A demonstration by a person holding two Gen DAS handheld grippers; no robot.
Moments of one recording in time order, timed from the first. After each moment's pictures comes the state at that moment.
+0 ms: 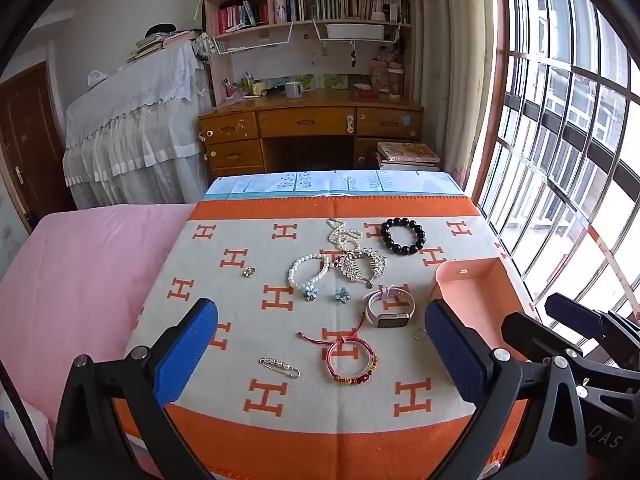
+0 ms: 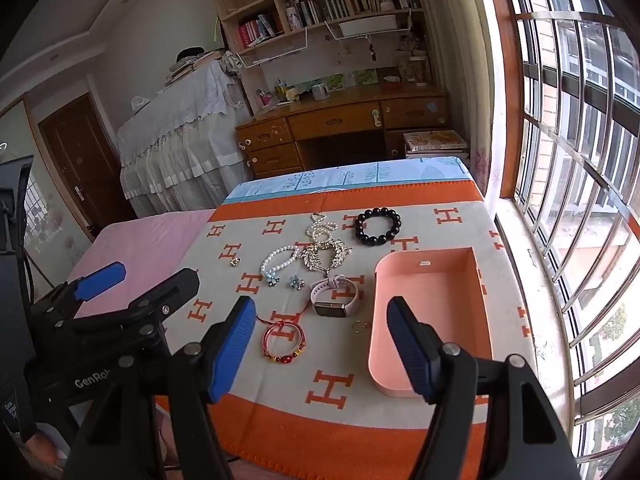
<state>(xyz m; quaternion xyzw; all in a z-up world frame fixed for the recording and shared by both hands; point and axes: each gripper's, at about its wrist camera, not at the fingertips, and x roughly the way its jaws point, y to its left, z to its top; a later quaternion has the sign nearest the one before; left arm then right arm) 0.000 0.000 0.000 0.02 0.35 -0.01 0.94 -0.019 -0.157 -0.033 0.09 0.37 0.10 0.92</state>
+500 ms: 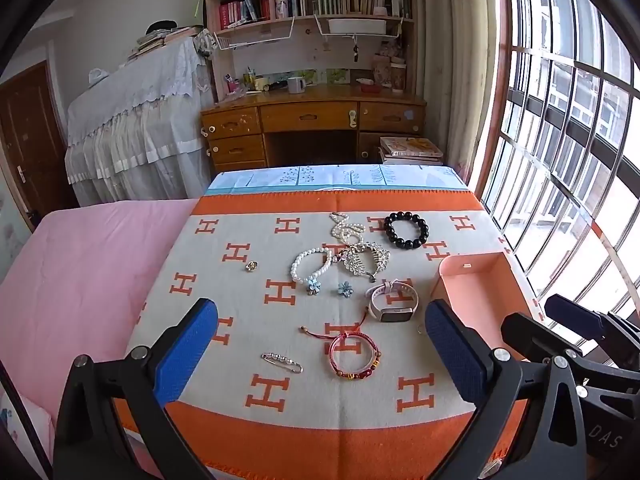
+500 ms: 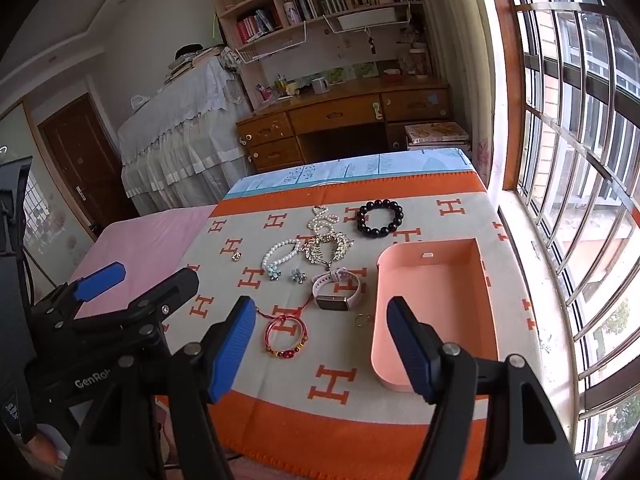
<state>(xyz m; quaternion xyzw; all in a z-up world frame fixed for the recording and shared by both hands) 0.000 0.002 -0.005 0.02 0.35 -0.01 0.94 -0.015 -0.159 -0.047 0.10 0.37 0.11 0.92</state>
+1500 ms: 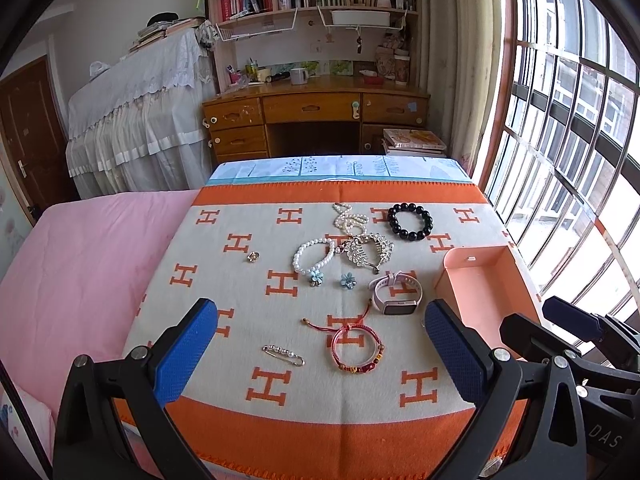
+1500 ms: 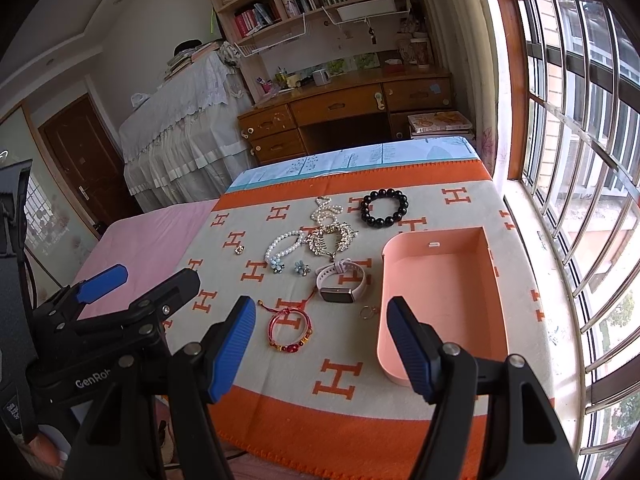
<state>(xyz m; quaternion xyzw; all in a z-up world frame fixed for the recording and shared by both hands) -0.008 0.009 -0.020 0.02 0.37 0.00 0.93 -0.014 -0.150 -0.058 0.11 0.38 0.11 0.91</state>
